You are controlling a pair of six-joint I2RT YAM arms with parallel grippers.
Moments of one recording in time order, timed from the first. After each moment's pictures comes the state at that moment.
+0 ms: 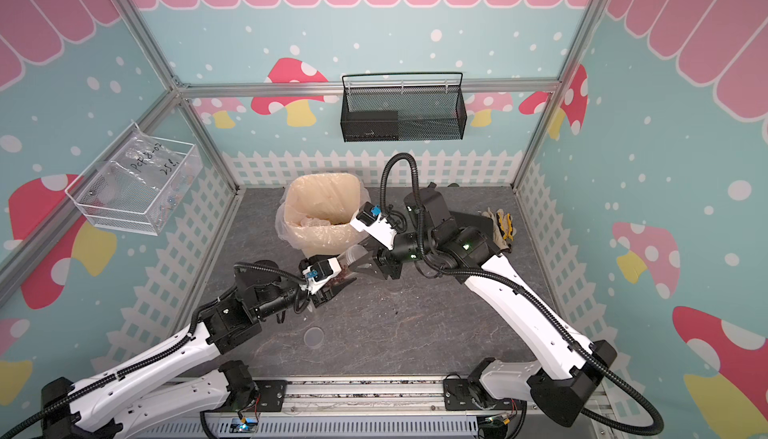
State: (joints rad) left arm -0.80 0.90 0.73 -0.03 0.25 0.38; right arm 0.69 1.28 1.49 -0.80 -0.69 -0.31
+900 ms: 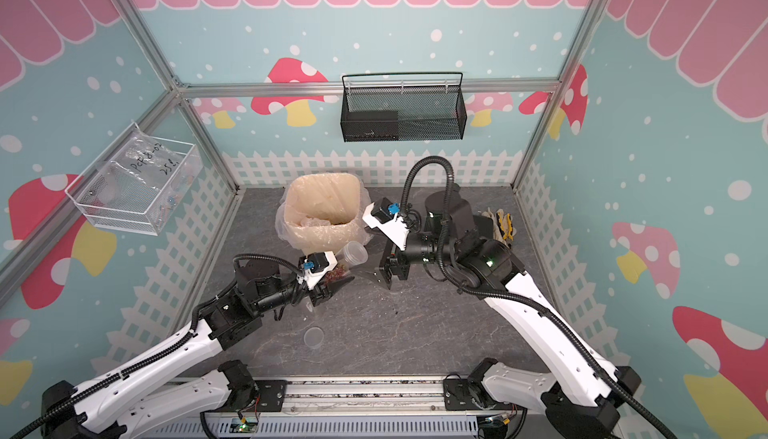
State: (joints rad) left arm -0.74 0.90 0.69 0.01 0.24 0.35; right arm 0.69 1.12 1.42 -0.64 -0.61 -0.11
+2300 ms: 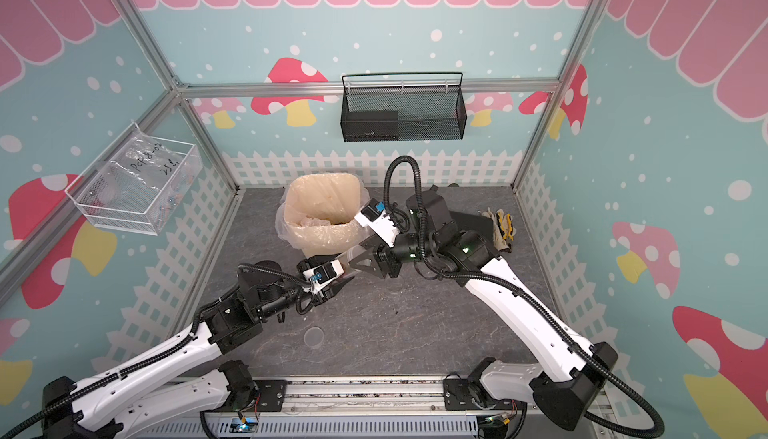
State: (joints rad) left arm -0.82 0.90 0.69 -0.01 0.12 0.51; right arm 0.68 1.25 1.41 -0.72 -0.66 -0.18
